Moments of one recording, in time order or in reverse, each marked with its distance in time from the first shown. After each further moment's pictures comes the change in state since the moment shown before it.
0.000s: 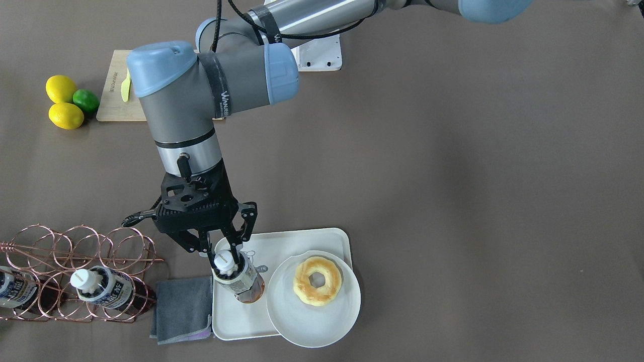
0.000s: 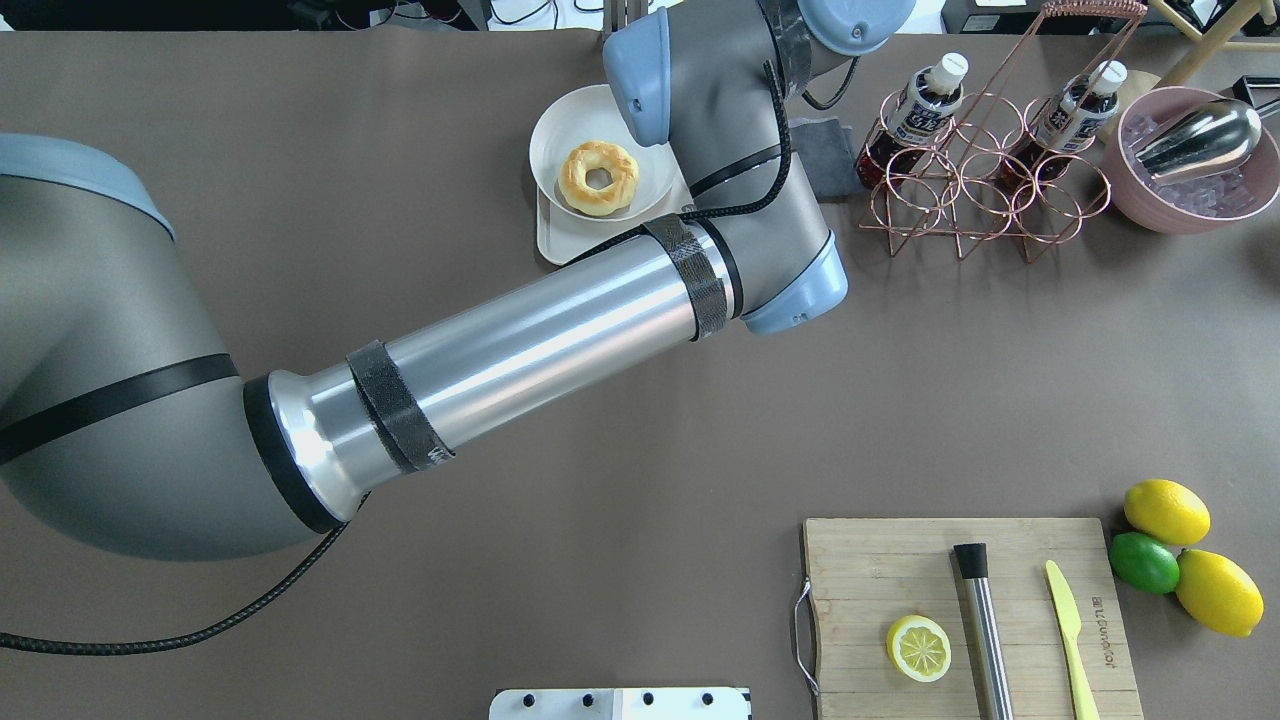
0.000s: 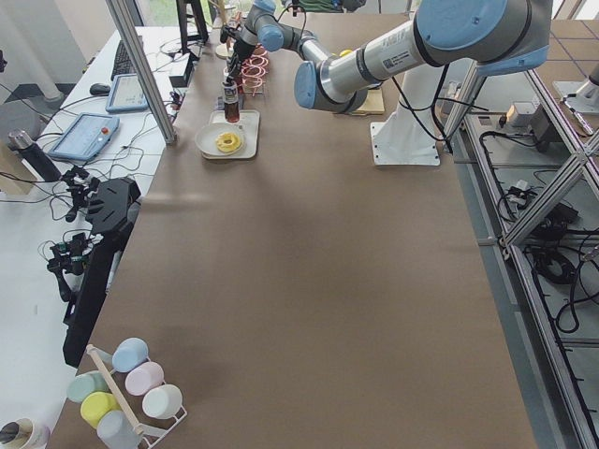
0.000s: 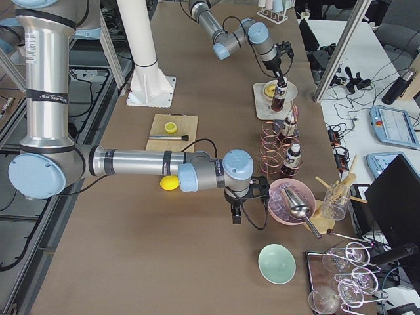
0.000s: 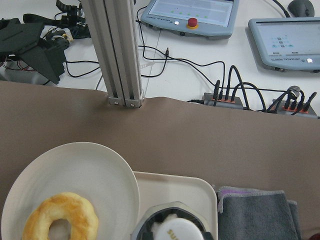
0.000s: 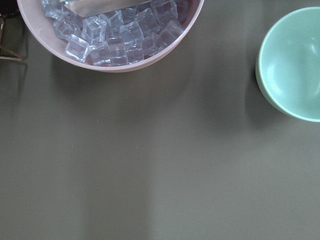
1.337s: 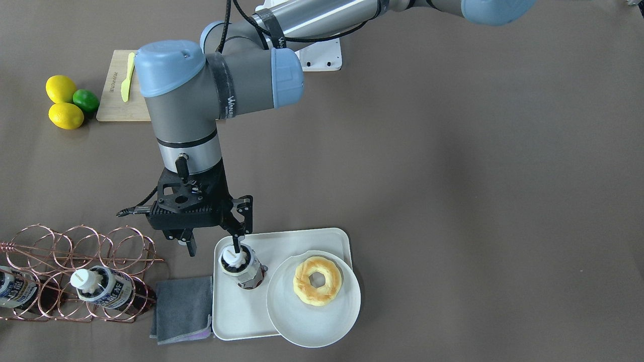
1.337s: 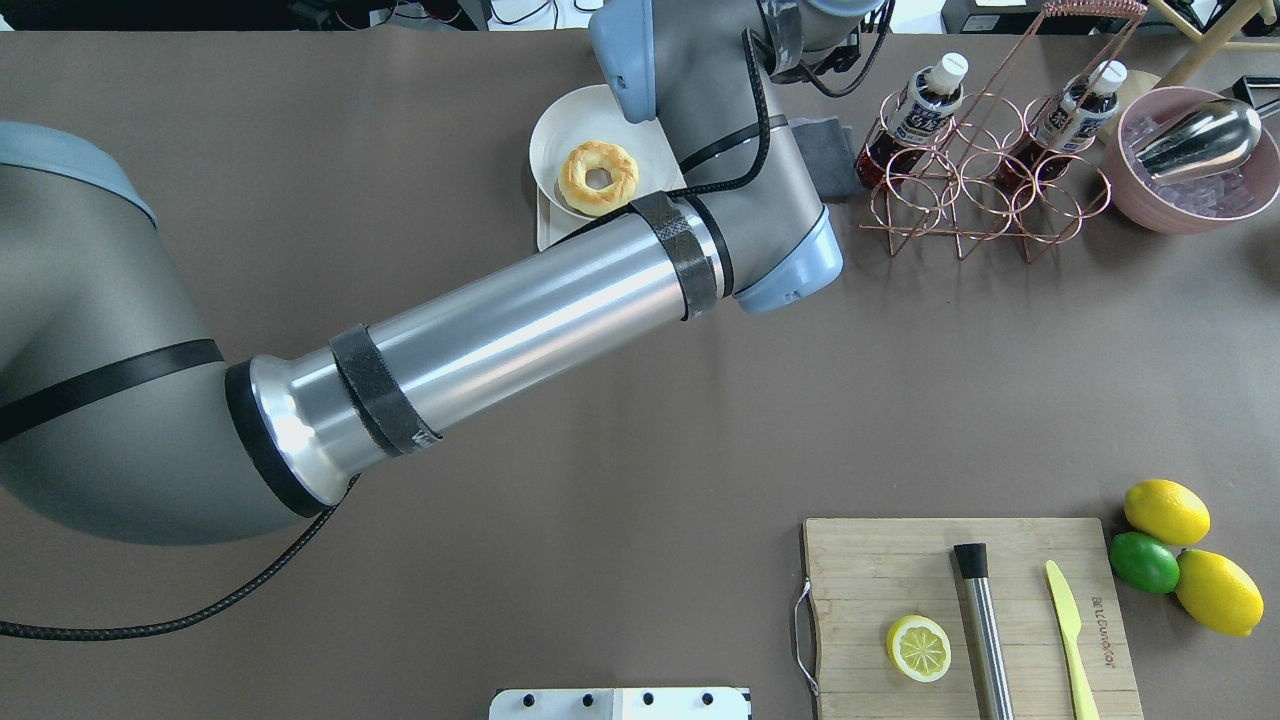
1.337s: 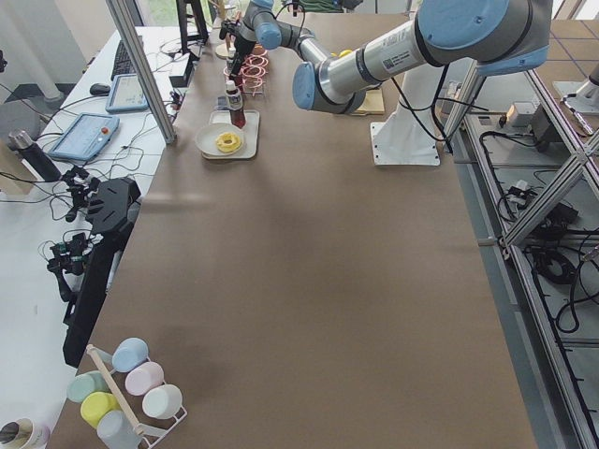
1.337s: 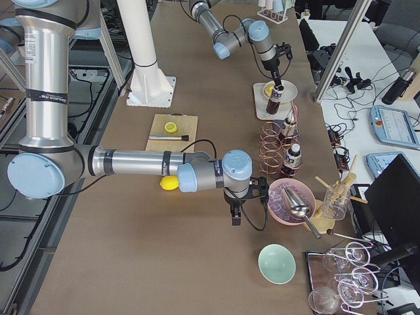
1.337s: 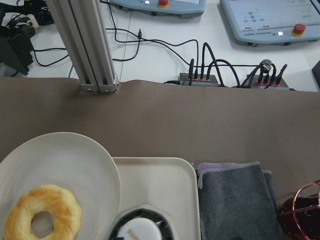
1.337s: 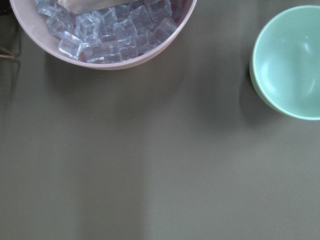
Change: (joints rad) left arm -0.021 0.010 -0.040 -0.037 -0.114 0.092; right arm 0.000 -0.005 0.001 0.005 -0.014 -0.001
